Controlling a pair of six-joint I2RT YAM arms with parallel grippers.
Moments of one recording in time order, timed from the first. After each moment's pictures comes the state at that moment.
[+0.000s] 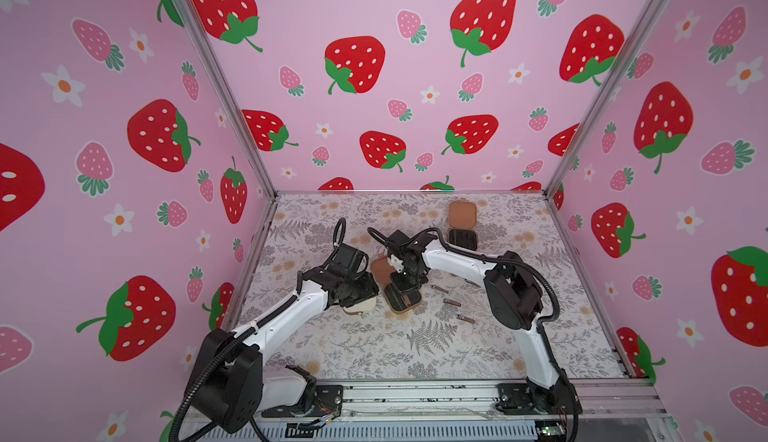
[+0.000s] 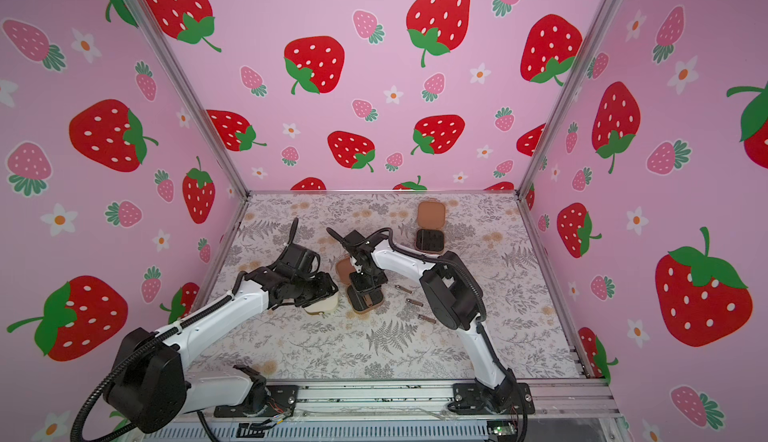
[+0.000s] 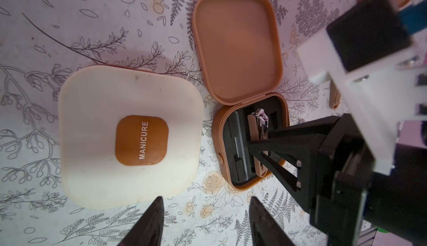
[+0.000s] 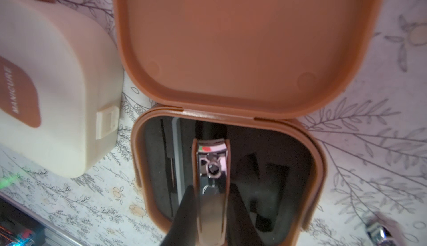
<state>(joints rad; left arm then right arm) -0.45 1.30 0.83 -0.60 0.17 -0.76 0.93 2.19 1.73 -0.95 -0.19 0.34</state>
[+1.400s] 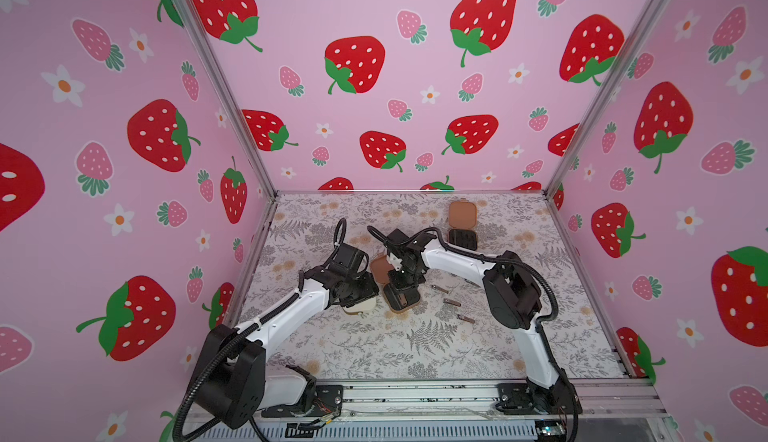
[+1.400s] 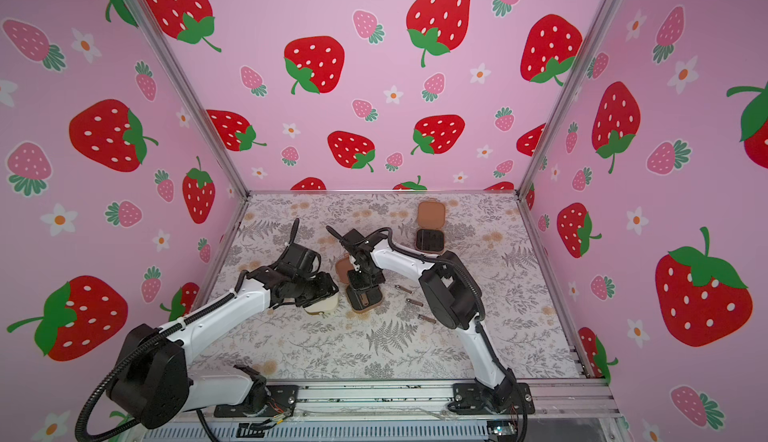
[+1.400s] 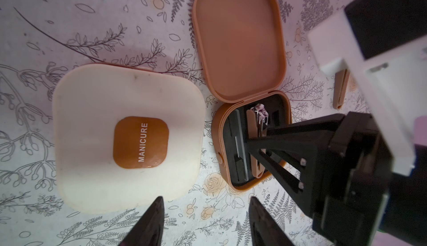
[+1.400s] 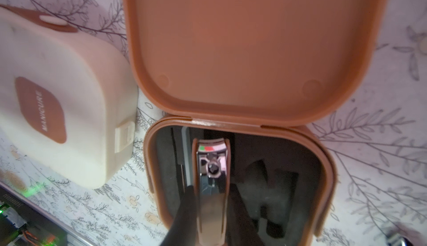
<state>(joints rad) -0.44 1.32 0.83 -0.59 0.18 -0.76 0.93 2.19 1.75 -0.93 -0.20 0.40</state>
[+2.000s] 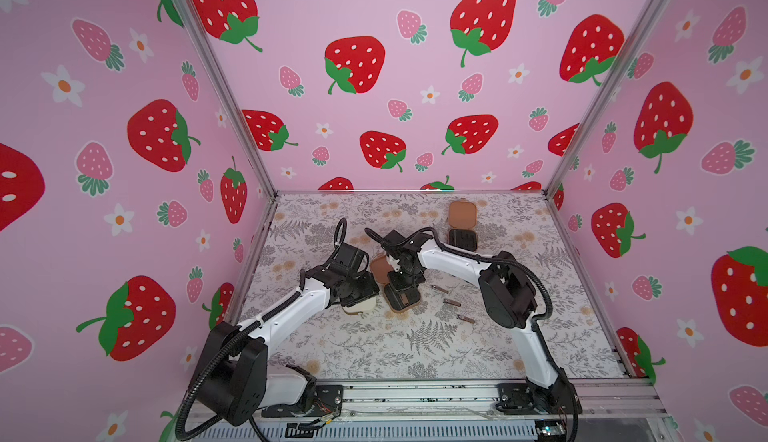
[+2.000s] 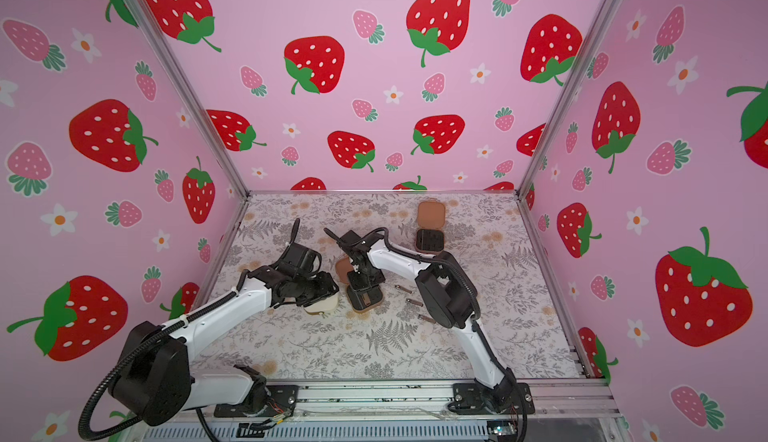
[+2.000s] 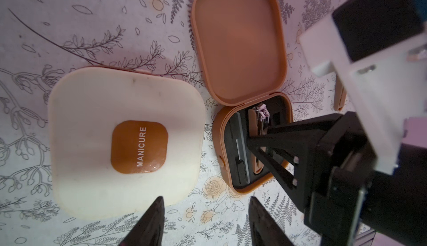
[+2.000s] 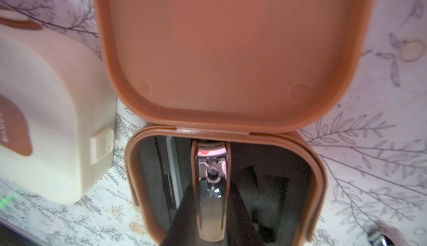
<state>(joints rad) -0.44 1.33 0.83 -0.57 0.18 -0.76 0.94 2.24 1.81 -0.99 -0.12 0.38</state>
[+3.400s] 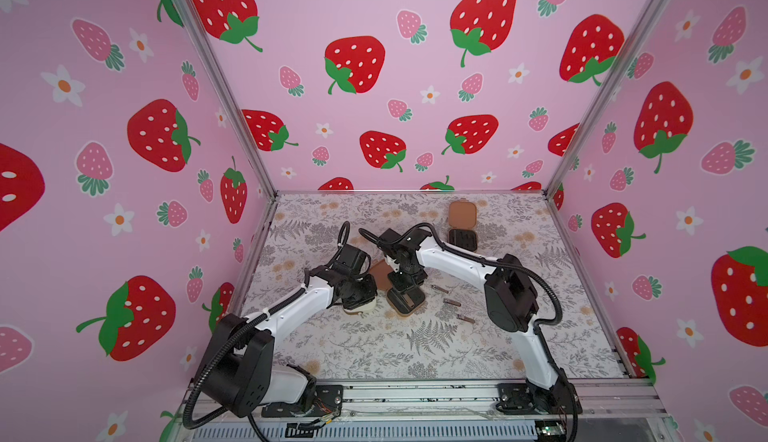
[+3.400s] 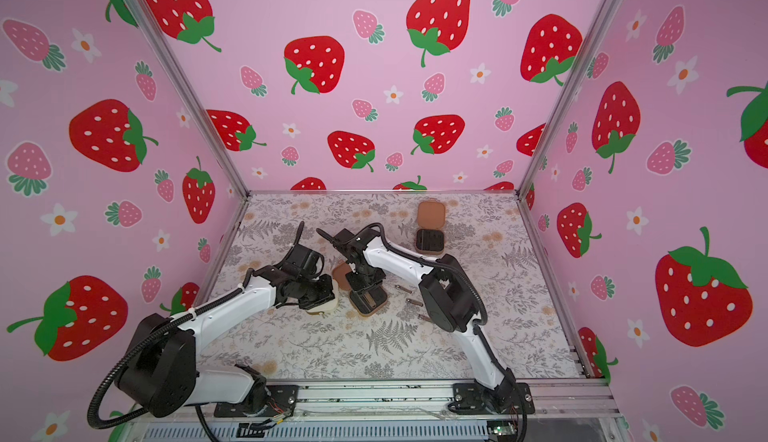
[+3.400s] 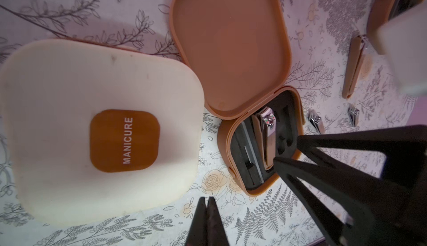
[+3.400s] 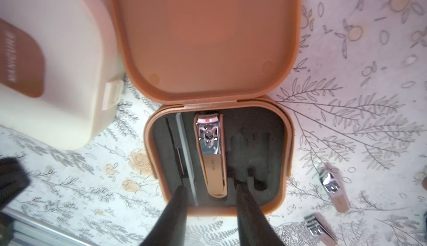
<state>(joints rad) -0.45 1.38 0.82 -0.57 0.24 -0.75 0.98 2.19 1.88 -1.15 -0.06 0.29</state>
